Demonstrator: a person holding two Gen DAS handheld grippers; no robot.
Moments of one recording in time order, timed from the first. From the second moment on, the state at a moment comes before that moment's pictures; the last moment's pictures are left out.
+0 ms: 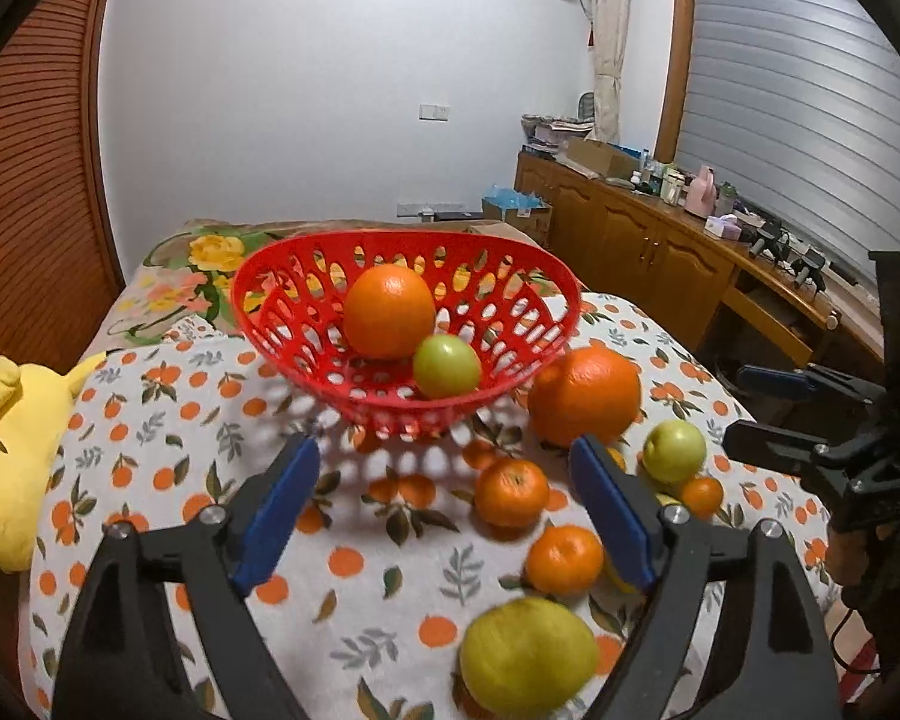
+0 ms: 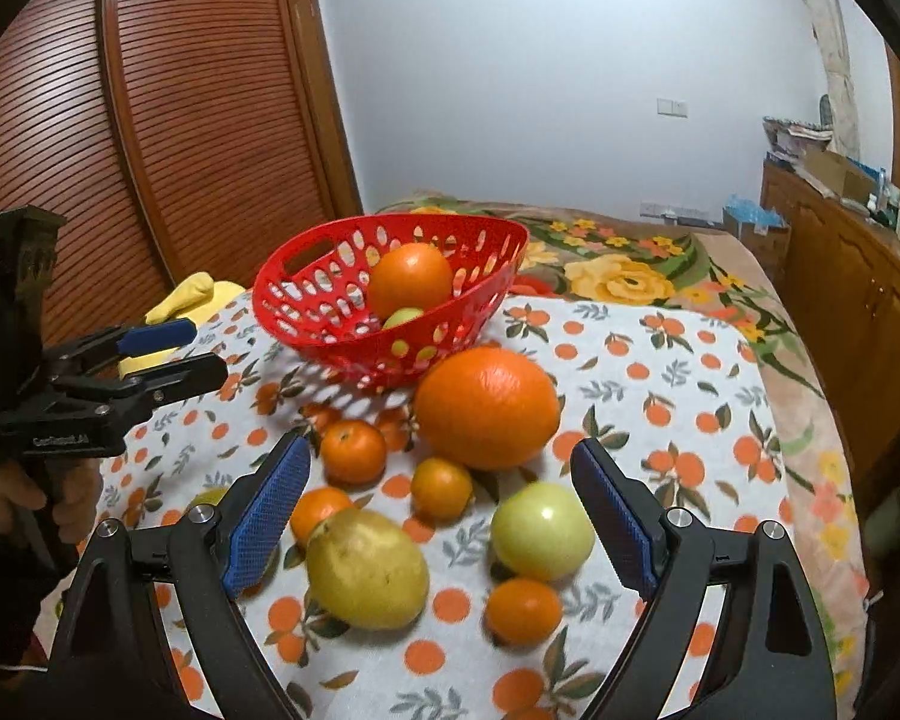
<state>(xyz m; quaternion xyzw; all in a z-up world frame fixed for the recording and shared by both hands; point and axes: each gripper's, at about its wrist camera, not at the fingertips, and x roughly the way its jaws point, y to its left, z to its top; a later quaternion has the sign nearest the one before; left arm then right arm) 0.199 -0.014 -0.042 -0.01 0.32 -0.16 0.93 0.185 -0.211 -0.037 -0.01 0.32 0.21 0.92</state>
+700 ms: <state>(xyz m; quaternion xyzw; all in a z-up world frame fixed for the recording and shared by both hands) 0.142 -0.015 -0.081 -0.02 0.36 -0.17 0.92 0.165 -0.193 -0.086 0.01 0.36 0.23 0.90</state>
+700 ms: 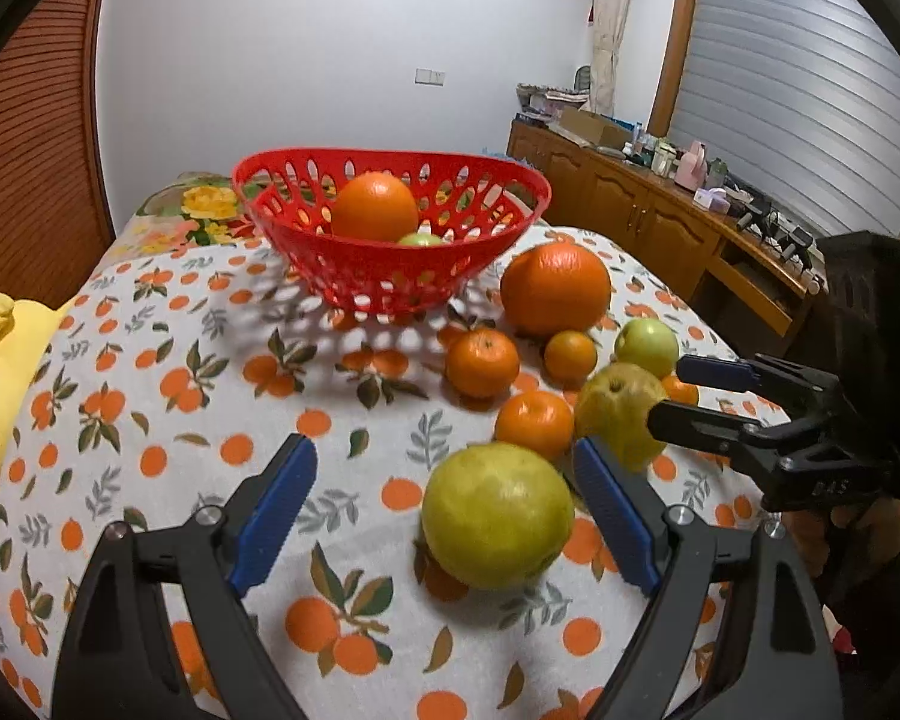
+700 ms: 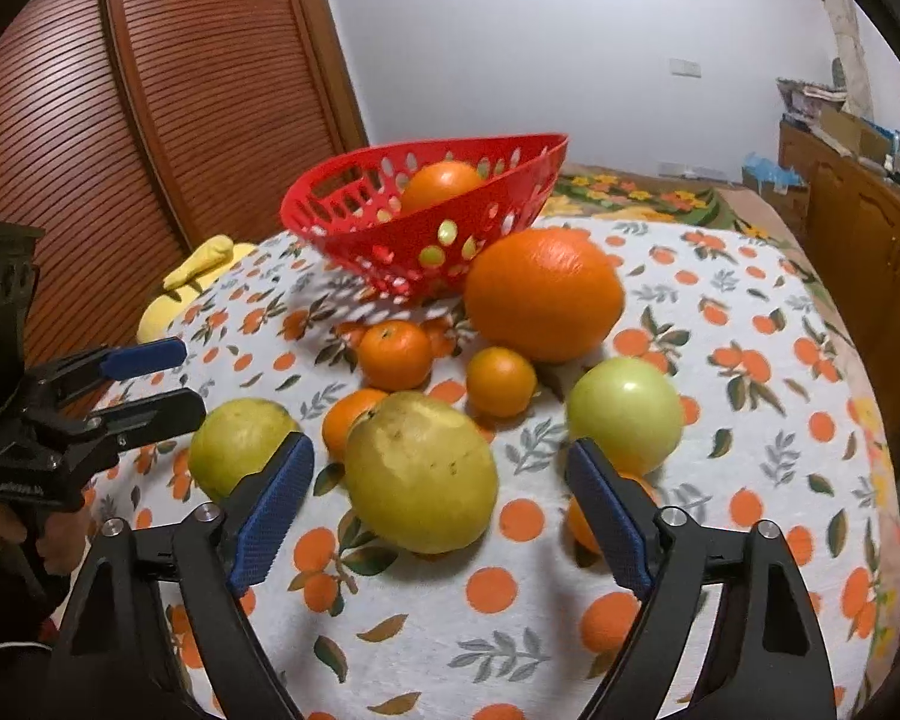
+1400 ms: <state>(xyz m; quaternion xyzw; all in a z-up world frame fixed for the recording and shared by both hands) 0.134 -0.021 -0.096 -0.03 0.37 -0.19 0.91 0.172 -0.177 -0.111 0.00 0.40 0.23 0.89</state>
